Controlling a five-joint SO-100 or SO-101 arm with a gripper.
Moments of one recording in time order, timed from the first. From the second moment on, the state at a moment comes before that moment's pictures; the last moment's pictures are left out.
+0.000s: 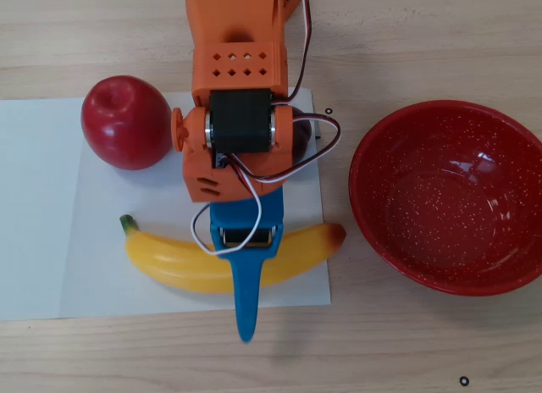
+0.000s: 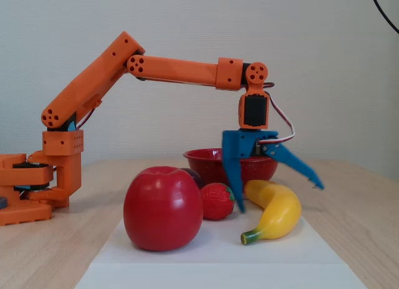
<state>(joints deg) 0.6 45.8 42.4 82.9 -4.2</state>
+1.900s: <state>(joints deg) -2.6 59.0 48.5 80.3 -4.8</state>
